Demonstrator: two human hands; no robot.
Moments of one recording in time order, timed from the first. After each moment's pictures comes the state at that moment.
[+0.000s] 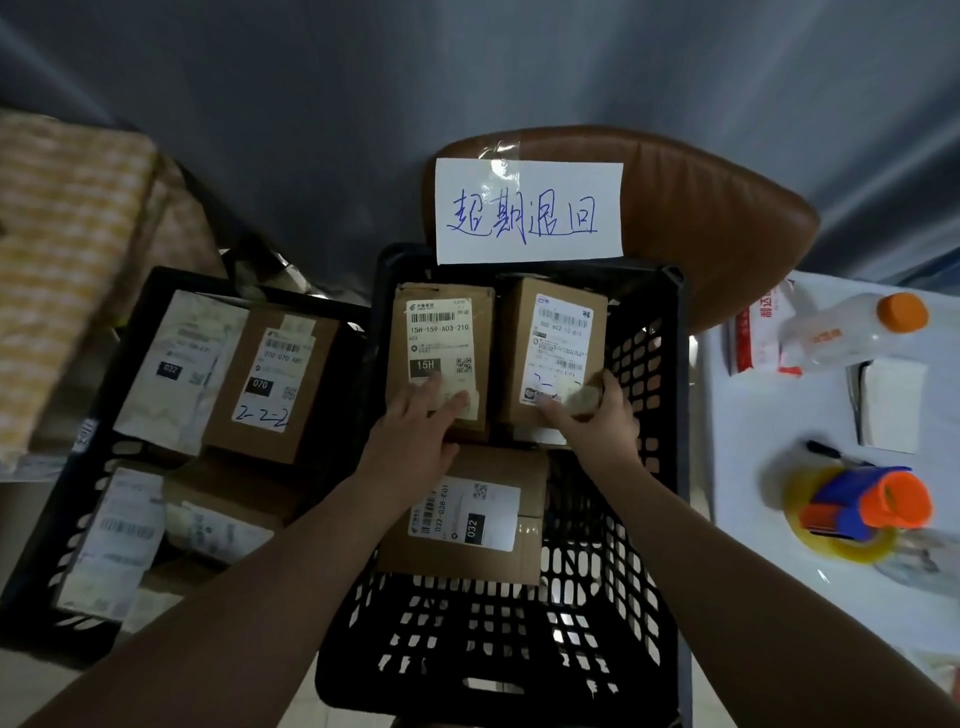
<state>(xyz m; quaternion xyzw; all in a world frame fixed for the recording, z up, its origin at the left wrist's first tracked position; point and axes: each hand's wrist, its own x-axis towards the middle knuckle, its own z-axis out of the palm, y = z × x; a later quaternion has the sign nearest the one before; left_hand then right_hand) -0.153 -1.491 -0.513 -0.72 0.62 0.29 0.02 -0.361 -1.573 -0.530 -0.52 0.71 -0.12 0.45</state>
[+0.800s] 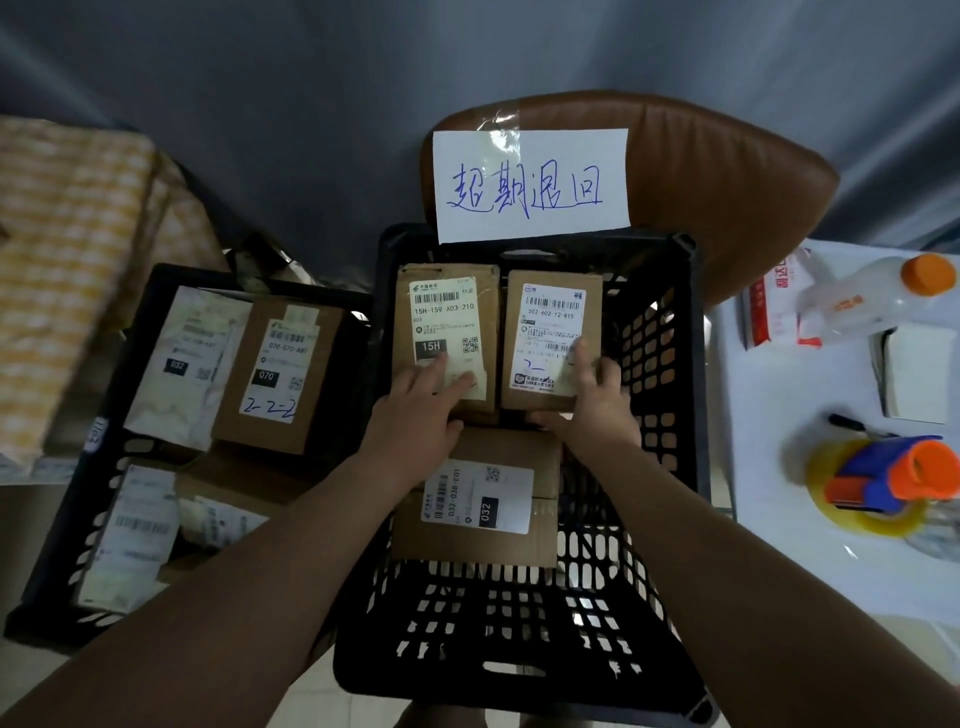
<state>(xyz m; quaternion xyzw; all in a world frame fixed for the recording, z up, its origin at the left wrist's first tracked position) -0.148 -1.494 -0.514 -0.72 0.65 0.26 0.04 -0.349 -1.568 -0.546 -0.68 0.66 0.03 0.32</state>
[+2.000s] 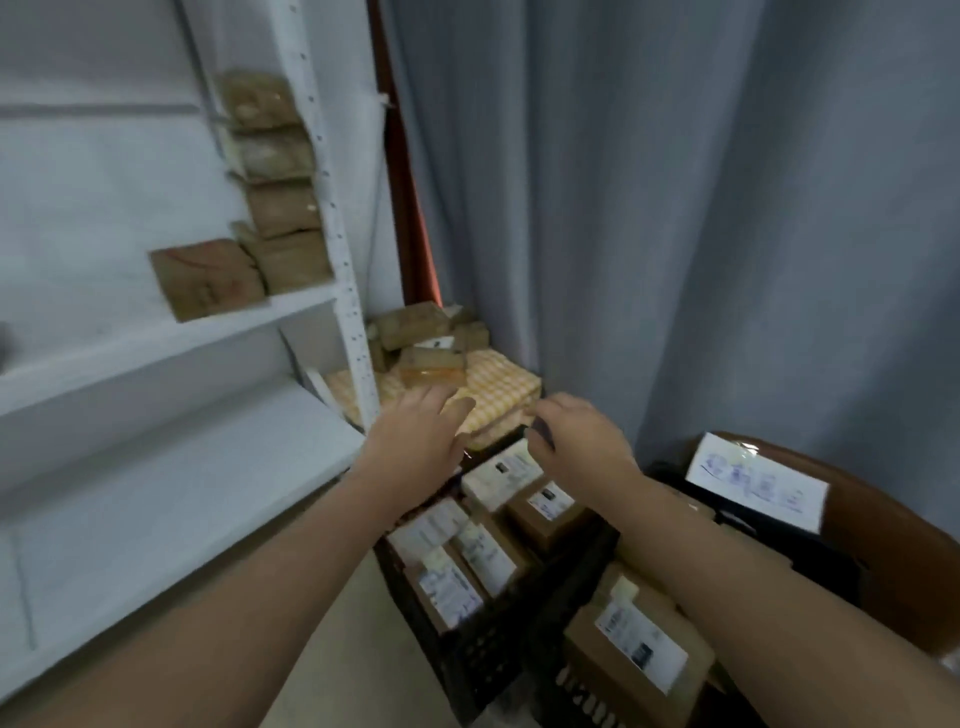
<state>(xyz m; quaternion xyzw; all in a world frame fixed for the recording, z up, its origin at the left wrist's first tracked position) -0.131 -1.150 -0.183 -0.85 0.48 -0.22 -0.06 -0.230 -1.330 -0.193 -0.97 0.11 -0.16 0.13</state>
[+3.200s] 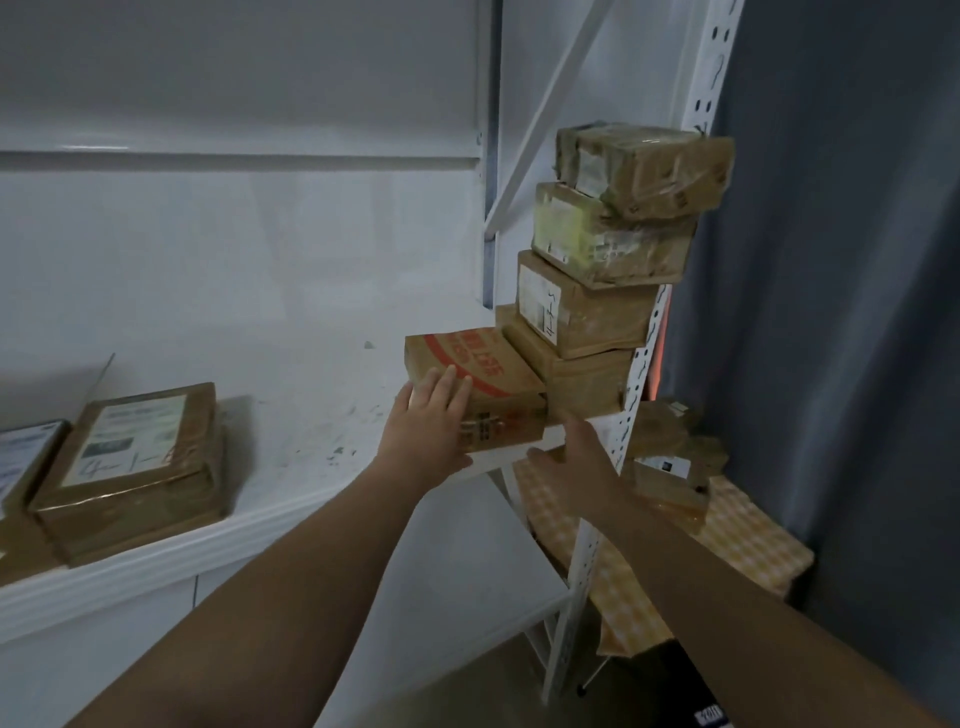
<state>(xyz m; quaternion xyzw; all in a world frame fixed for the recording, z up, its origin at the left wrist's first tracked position) 0.332 -0.945 -0.164 -0.96 0.21 -0.17 0.06 0.283 -1.132 -0.184 -0.89 0.03 -0.09 0.45</state>
